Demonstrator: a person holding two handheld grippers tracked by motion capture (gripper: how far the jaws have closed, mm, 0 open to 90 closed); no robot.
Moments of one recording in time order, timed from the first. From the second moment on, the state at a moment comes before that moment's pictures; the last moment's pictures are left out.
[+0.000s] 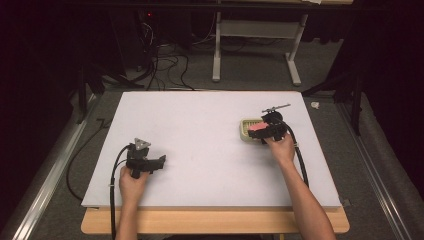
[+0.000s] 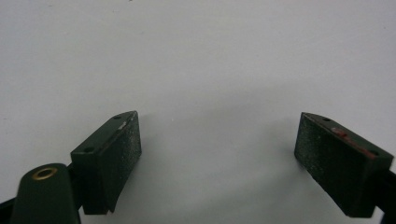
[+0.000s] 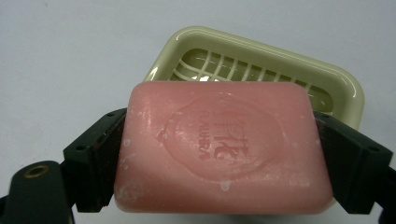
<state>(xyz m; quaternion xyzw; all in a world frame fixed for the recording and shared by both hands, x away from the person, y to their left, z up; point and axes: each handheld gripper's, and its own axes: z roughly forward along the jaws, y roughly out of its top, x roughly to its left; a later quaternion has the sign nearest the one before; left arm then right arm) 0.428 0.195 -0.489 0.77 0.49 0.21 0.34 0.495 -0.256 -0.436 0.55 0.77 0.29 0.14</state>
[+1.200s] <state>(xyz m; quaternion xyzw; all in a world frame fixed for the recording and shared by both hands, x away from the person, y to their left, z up) 0.428 0.195 -0.489 0.77 0.49 0.21 0.34 0.500 -0.259 -0.433 0.57 0.75 0.30 0.16</state>
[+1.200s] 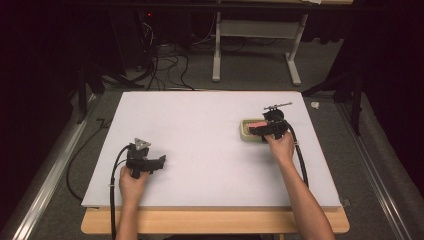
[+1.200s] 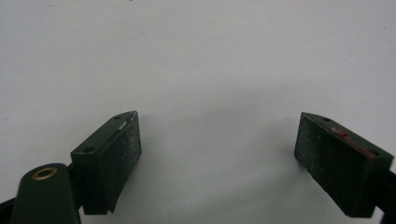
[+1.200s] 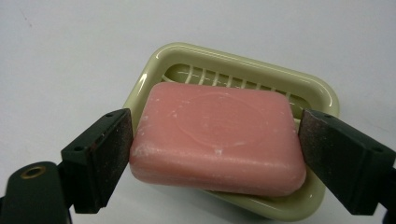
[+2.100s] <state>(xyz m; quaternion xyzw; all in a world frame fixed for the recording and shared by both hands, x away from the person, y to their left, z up) 0.428 0.195 -0.489 0.77 0.49 0.21 0.34 0.479 -0.261 -0.417 0.55 0.75 0.33 0.18</state>
